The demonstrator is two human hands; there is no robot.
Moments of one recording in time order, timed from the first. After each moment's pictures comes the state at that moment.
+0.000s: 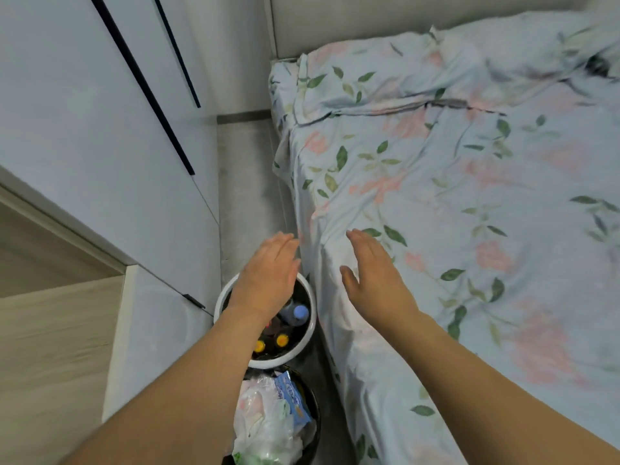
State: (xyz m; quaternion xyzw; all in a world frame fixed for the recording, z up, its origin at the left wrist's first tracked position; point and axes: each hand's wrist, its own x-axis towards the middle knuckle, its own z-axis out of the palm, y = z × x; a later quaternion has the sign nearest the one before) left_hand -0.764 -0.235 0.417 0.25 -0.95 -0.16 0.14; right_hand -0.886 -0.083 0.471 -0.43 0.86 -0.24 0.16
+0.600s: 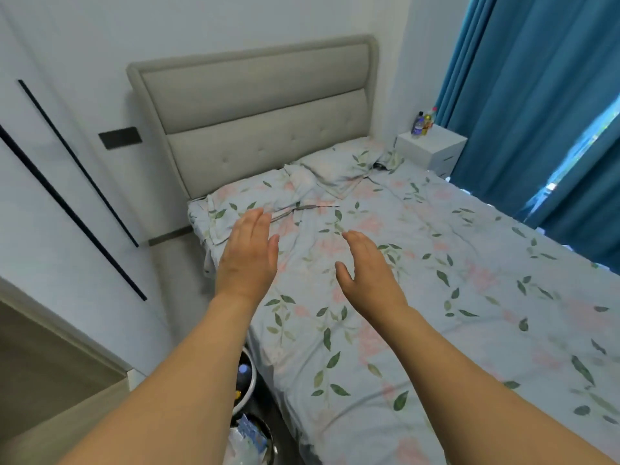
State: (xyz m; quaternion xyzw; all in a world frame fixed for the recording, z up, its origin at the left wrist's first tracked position) left_hand -0.801 -0.047 0.885 0.11 -0.93 -0.13 0.32; right_hand -0.860 0.155 0.901 -0.29 0.91 -0.29 -0.01
